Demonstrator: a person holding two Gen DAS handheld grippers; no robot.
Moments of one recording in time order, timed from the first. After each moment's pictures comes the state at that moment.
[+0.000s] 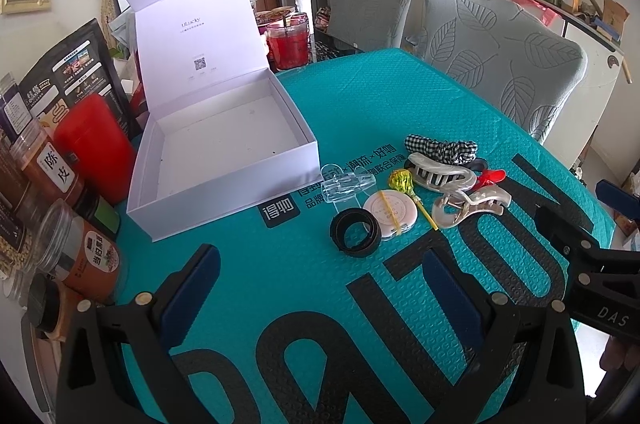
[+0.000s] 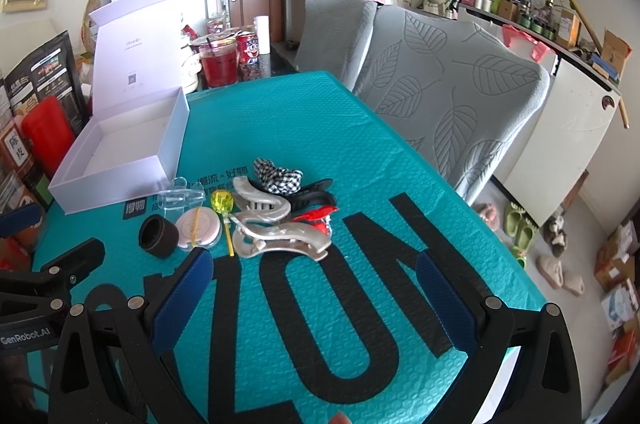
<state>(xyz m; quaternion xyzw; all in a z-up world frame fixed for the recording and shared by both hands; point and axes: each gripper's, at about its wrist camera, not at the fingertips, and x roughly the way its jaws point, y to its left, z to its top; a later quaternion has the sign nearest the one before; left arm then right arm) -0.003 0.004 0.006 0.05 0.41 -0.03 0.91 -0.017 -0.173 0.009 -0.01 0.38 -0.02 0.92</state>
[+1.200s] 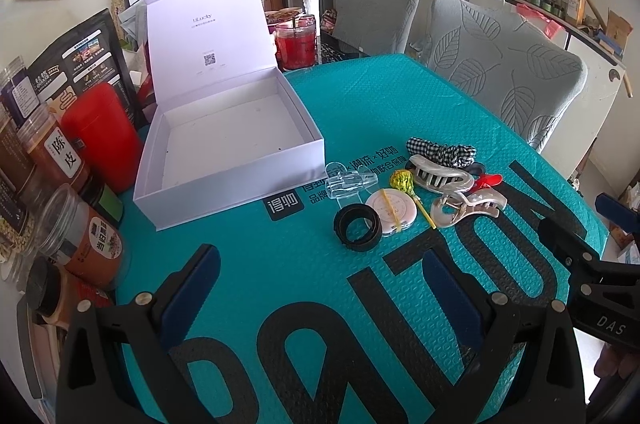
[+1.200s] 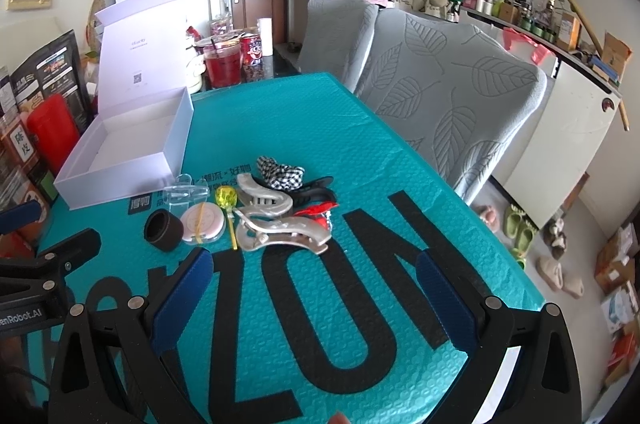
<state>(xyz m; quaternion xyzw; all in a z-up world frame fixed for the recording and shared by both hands) -0.015 0.013 0.011 0.03 0.41 -0.03 0.91 -0.029 -0.173 0.013 -0.01 0.38 -0.01 0.93</state>
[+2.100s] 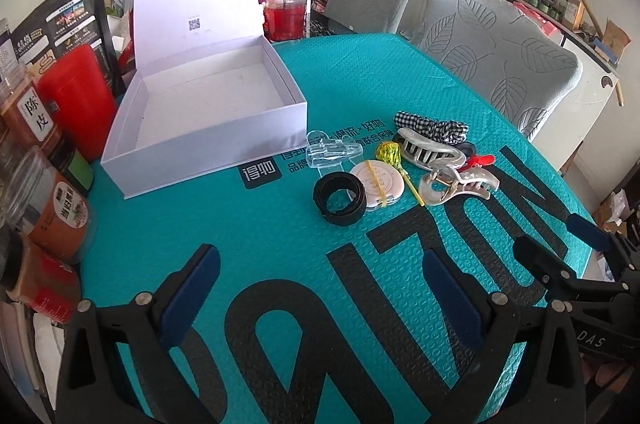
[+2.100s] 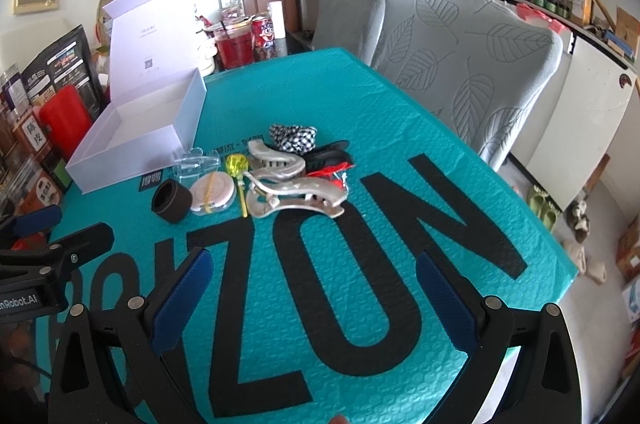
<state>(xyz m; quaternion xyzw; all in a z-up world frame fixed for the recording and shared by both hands) -0.009 0.013 -0.018 -0.01 0.44 -0.05 0.90 -0.033 -0.181 -0.021 0.02 0.41 0.02 0.91</state>
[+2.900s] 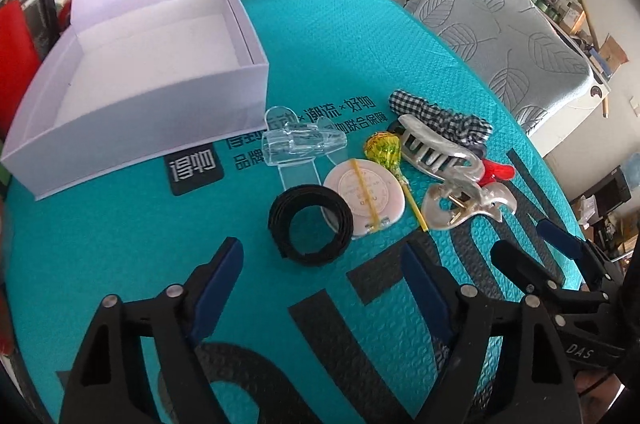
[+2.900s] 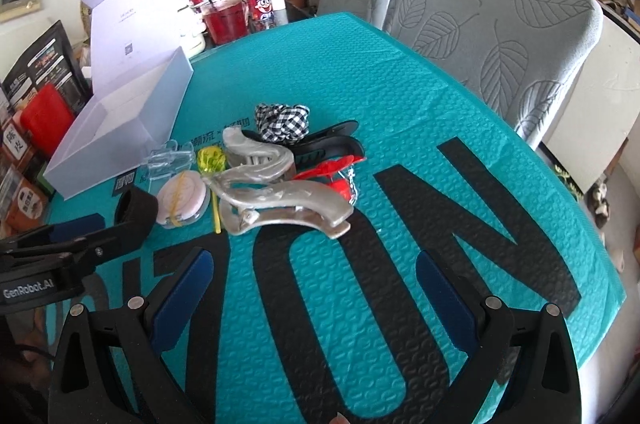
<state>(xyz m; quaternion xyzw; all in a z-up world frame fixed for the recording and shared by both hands) 0.062 0.006 -0.071 -0.07 0.50 -0.11 0.85 0.025 -0.194 -0.059 0.05 0.44 0.05 0.90</state>
